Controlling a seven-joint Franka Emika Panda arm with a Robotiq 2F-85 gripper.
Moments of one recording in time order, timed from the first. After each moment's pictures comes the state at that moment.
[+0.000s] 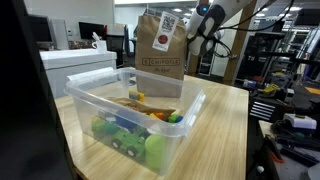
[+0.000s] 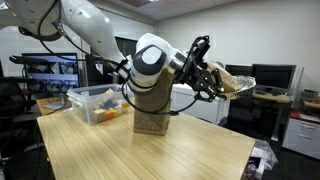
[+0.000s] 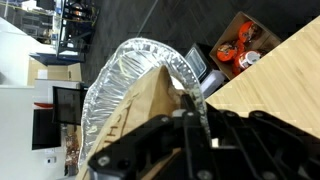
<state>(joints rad) 0.27 0.79 -1.07 -1.89 -0.02 3.22 -0.98</state>
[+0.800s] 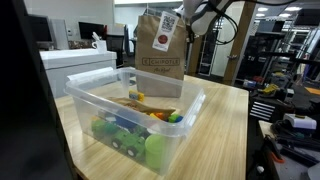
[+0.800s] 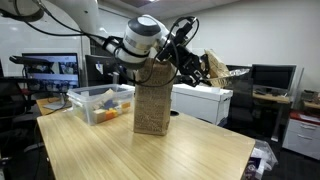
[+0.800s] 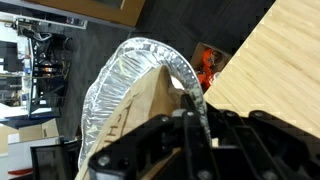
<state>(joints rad) 0.46 0.58 -1.18 -1.88 -0.42 2.72 -0.55</state>
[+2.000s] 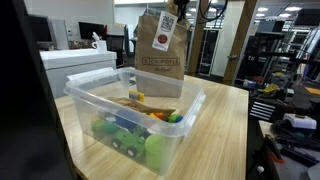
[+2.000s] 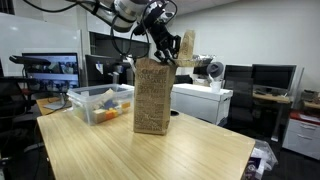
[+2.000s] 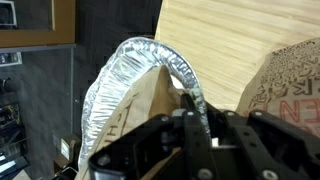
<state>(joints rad) 0.00 0.19 -0.34 -1.67 -0.57 2.05 -0.21</state>
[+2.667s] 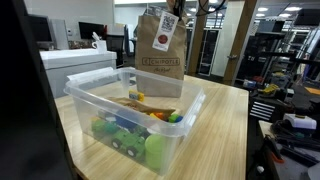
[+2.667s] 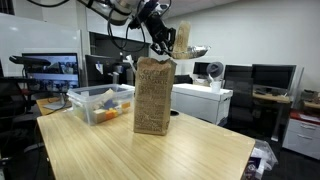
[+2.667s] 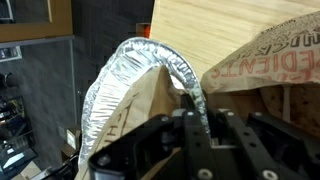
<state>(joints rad) -0.06 0.14 -0.23 -1.66 -0.57 2.03 -0.17</state>
